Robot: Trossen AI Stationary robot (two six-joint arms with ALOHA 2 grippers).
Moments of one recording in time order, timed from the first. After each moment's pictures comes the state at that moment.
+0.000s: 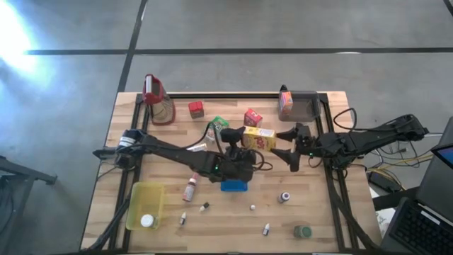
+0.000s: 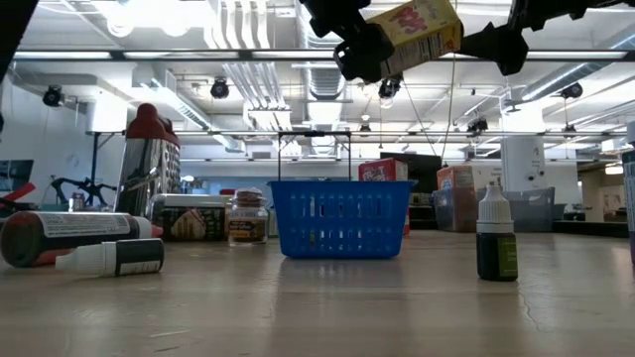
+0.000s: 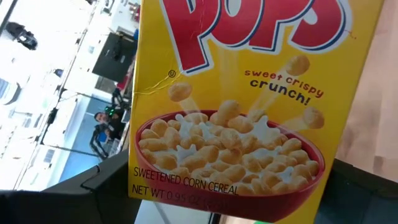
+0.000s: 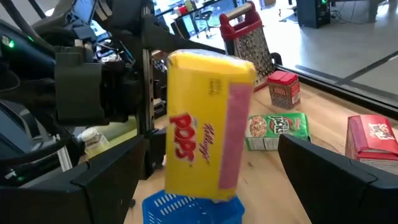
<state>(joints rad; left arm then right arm) -0.23 1.96 1.68 -0.38 -1.20 0.39 0.25 0.77 0.55 0.03 0.47 0.49</state>
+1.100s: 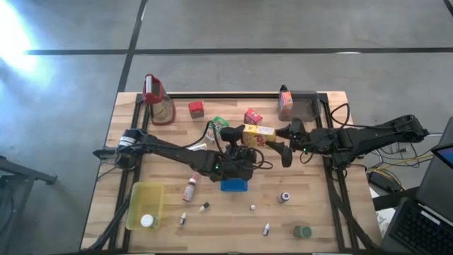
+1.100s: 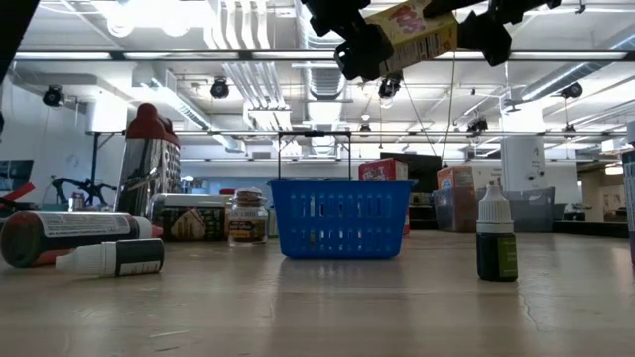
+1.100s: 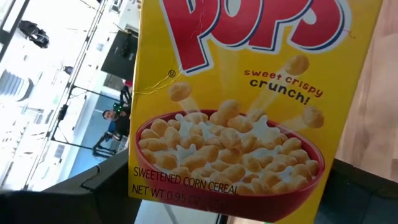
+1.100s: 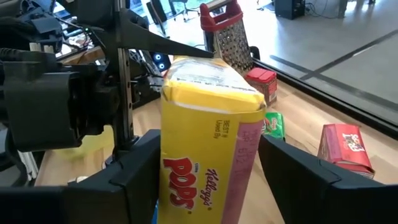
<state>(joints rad) -0.23 1.96 1.68 -0.35 -1.23 0.42 0.18 0.89 0.71 -0.12 0.47 0.47</state>
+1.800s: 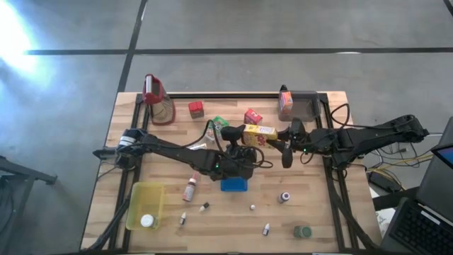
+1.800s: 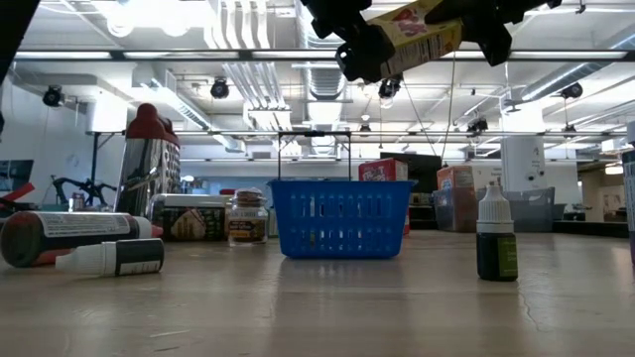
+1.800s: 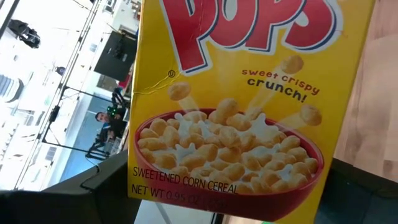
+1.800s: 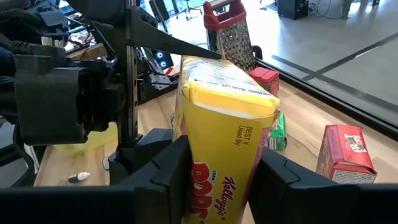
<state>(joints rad) -0.22 1.96 1.68 -0.35 -1.19 0.41 0.18 0.89 0.71 -0.12 0.46 0.45</state>
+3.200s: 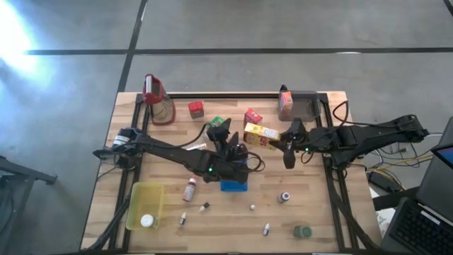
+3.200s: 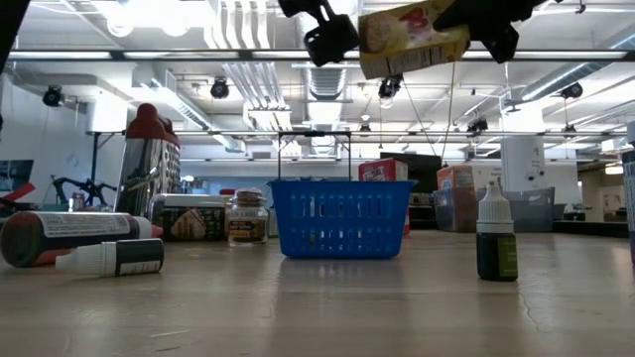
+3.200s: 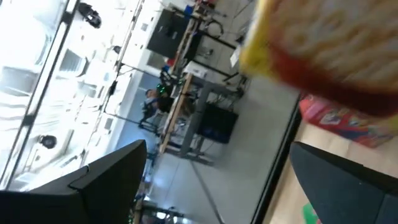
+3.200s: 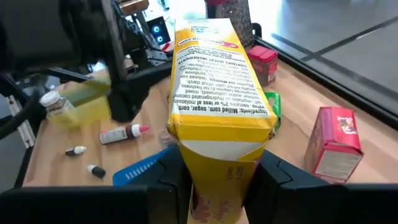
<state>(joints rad) -0.25 1.90 1.68 -0.59 -1.46 0.24 0.18 0.89 0.78 -0.32 0.42 0.48</state>
